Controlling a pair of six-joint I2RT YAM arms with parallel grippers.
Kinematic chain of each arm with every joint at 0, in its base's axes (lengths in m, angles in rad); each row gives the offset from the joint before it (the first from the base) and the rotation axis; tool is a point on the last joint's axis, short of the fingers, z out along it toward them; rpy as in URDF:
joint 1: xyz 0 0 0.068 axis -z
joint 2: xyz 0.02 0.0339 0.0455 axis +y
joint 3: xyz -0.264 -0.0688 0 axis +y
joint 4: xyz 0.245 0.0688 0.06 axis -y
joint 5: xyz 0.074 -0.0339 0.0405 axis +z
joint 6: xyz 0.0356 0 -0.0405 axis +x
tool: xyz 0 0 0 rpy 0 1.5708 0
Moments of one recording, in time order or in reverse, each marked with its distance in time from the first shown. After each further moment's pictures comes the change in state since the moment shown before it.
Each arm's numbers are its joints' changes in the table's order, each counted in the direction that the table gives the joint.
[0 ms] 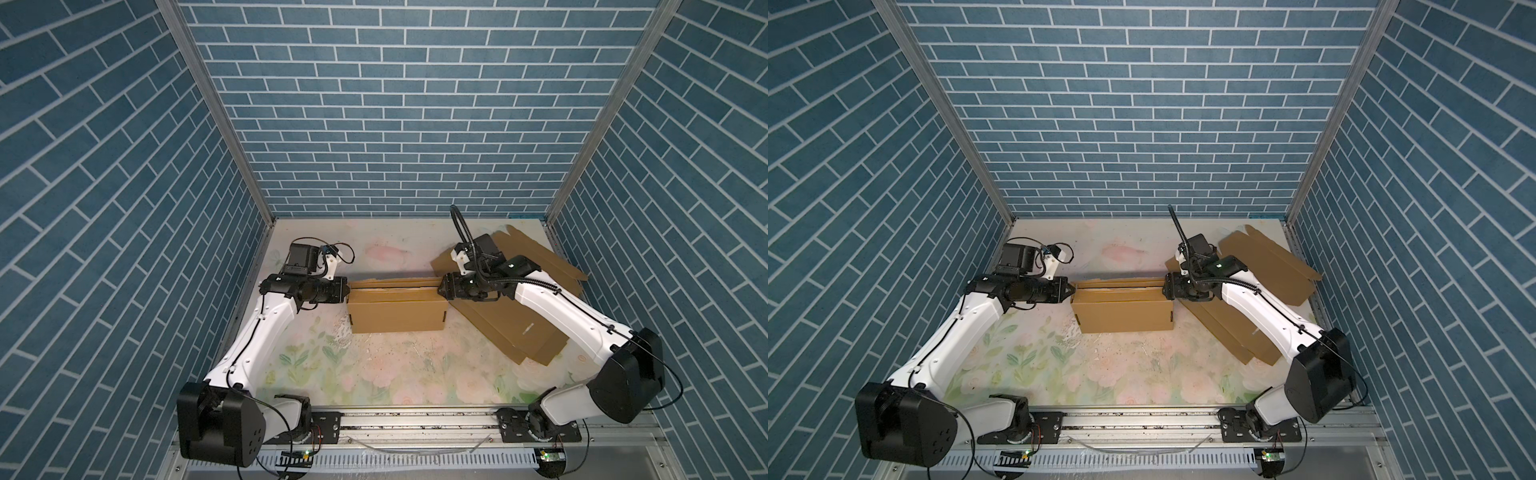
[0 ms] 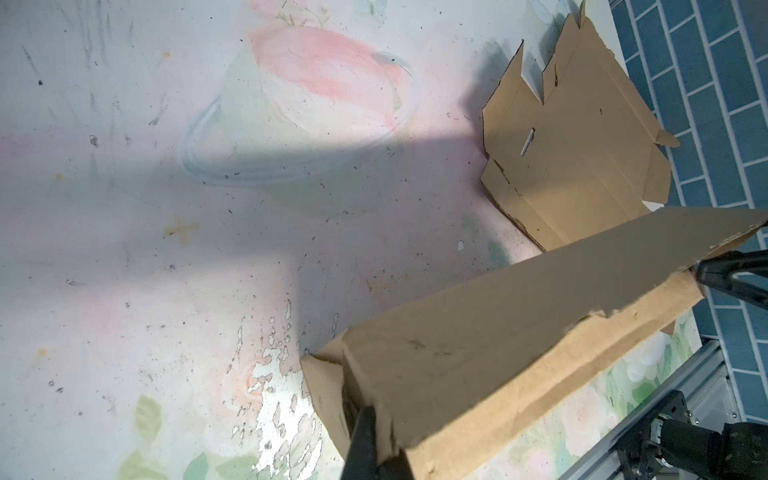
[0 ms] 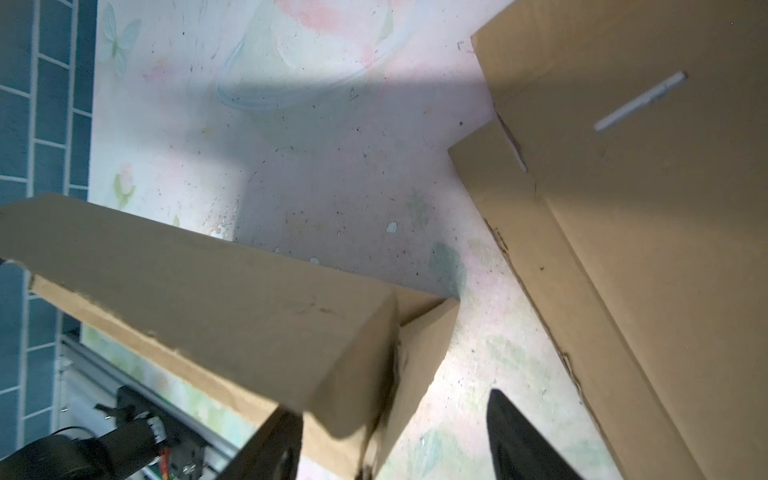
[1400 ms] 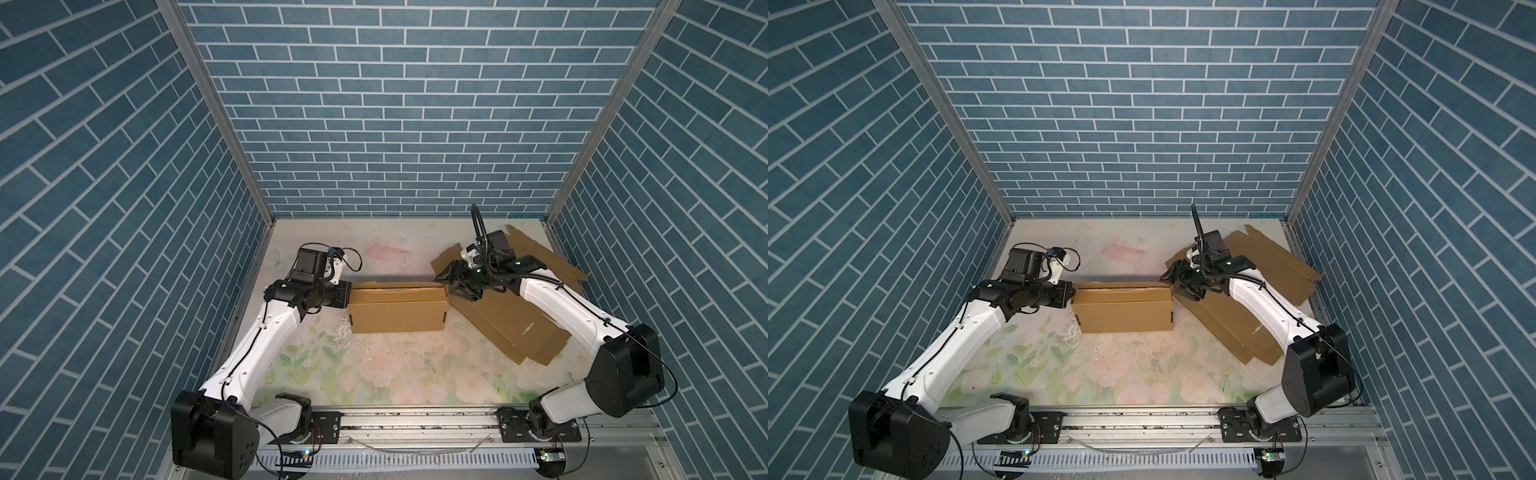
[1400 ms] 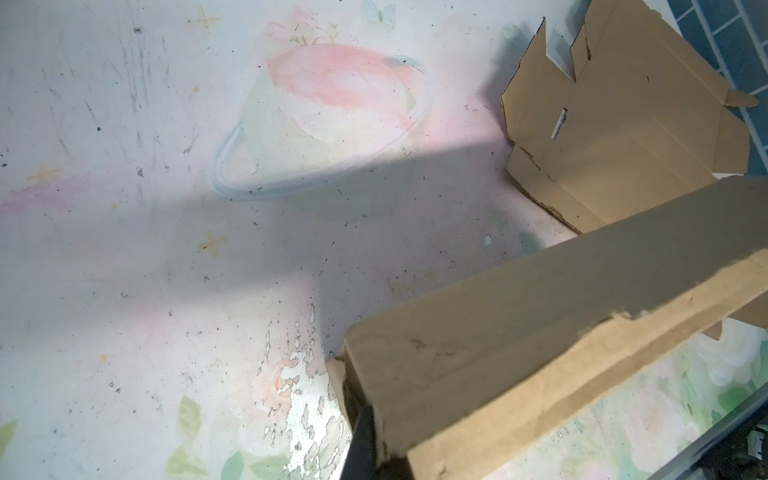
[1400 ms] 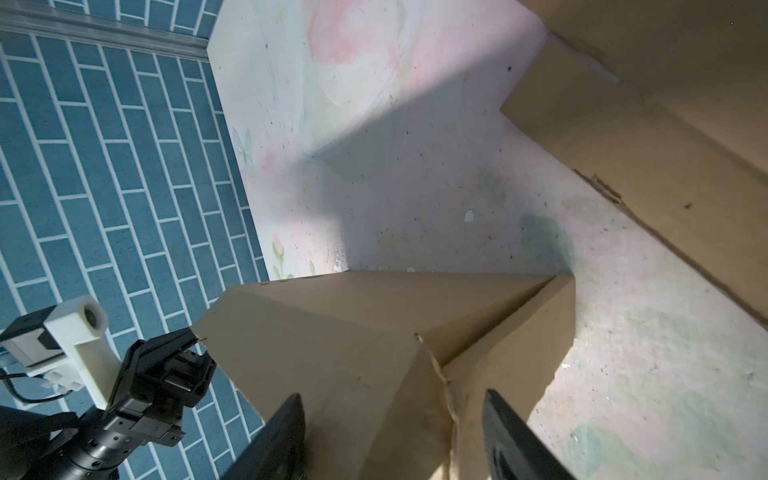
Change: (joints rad) left arm 0.091 -0.051 0.038 0.026 0.150 0.034; right arm 0.097 0.036 0.086 0.203 0.291 0.433
